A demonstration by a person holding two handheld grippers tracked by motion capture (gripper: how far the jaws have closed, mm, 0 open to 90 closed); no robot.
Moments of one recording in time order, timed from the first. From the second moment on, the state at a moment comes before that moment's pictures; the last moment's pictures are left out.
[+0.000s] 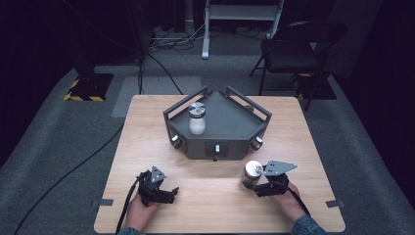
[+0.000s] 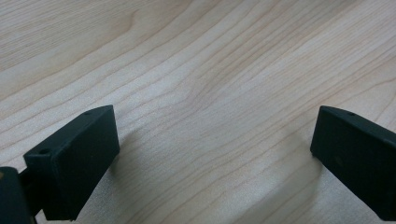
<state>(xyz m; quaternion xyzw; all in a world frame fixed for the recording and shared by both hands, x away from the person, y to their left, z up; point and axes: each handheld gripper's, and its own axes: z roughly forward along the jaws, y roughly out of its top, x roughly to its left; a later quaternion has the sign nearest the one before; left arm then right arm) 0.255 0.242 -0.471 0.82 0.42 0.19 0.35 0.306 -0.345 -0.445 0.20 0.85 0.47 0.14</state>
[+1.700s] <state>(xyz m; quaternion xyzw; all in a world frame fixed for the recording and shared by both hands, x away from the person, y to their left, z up) 0.256 0.241 -0.470 0.82 0.42 0.19 0.35 0.415 -0.253 -0.343 0.31 0.81 0.45 0.19</state>
